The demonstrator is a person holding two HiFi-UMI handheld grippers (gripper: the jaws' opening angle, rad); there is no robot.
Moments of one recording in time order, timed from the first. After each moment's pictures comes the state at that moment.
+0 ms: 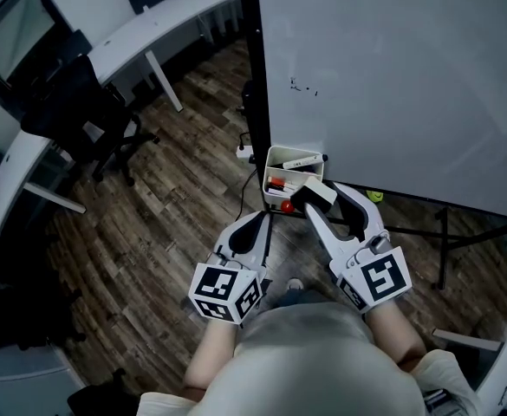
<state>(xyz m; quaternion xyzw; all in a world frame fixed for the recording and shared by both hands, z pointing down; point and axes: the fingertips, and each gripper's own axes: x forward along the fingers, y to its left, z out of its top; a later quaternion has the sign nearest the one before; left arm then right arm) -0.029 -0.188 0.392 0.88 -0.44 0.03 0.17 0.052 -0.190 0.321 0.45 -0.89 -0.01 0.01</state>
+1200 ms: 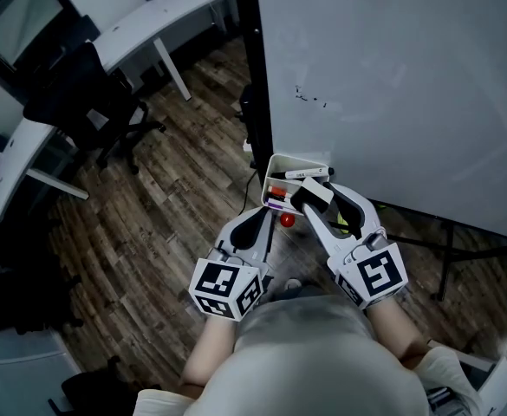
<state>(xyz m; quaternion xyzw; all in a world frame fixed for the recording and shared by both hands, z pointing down) -0.017 -0.230 0.409 0.87 -0.46 0.04 0.17 0.057 -0.238 0.360 0.42 -0.91 0.01 0.04</state>
